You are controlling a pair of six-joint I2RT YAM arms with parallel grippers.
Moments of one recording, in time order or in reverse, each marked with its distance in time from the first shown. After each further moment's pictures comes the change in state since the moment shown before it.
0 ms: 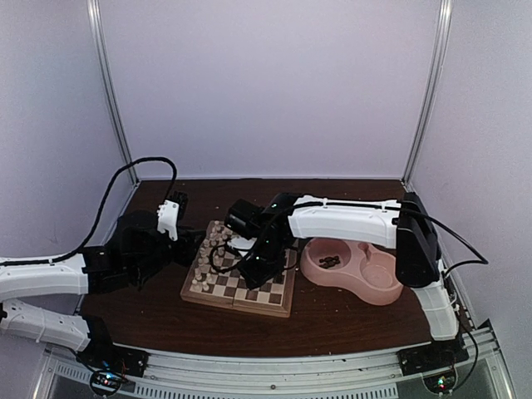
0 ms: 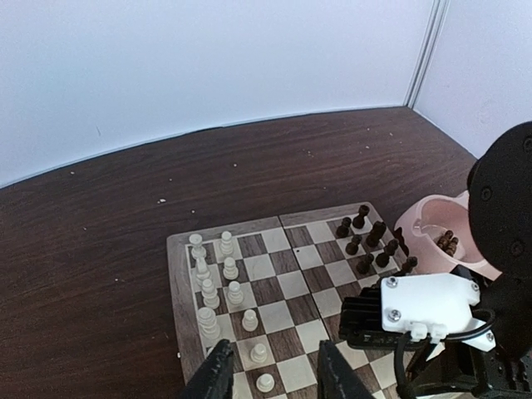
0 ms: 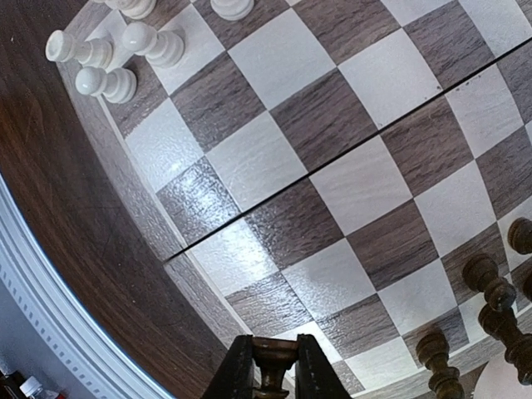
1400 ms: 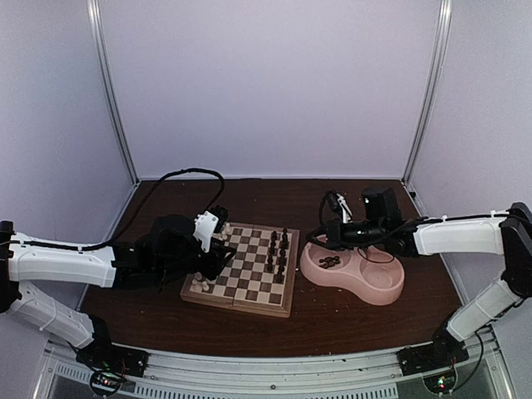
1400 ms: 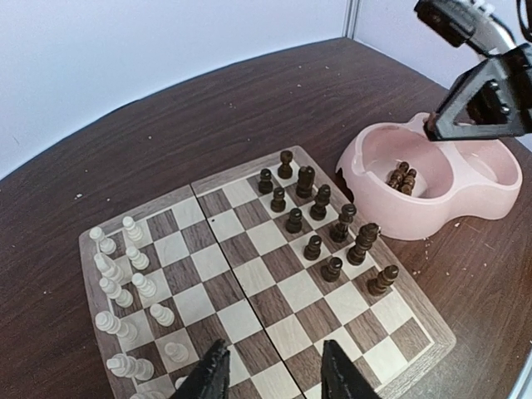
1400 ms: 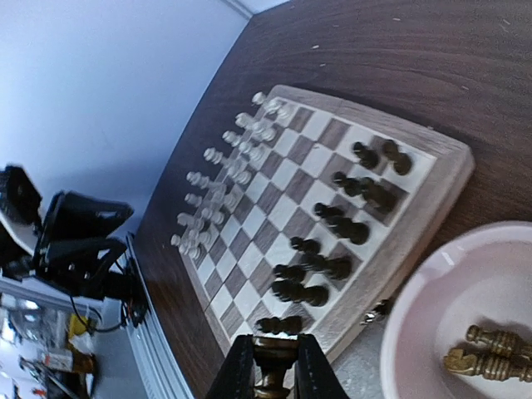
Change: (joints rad) left arm -0.110 0.231 0.111 -0.009 0.082 0.052; right arm -0.511 -0.743 -1.225 1.284 -0.422 0.360
